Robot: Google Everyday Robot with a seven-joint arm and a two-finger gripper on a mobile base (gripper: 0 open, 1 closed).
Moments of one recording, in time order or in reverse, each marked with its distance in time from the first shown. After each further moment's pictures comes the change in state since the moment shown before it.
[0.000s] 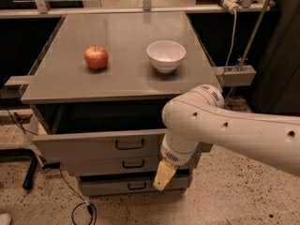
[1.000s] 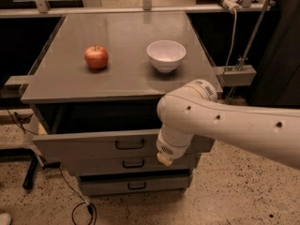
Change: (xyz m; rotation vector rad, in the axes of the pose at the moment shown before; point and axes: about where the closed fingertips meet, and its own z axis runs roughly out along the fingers) arm -0.015 -0.014 0.003 0.011 -0.009 -0.003
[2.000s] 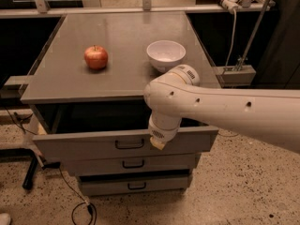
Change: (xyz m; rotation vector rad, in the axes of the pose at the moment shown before) arm -0.045 -0.036 0.002 0.058 0.011 -0.038
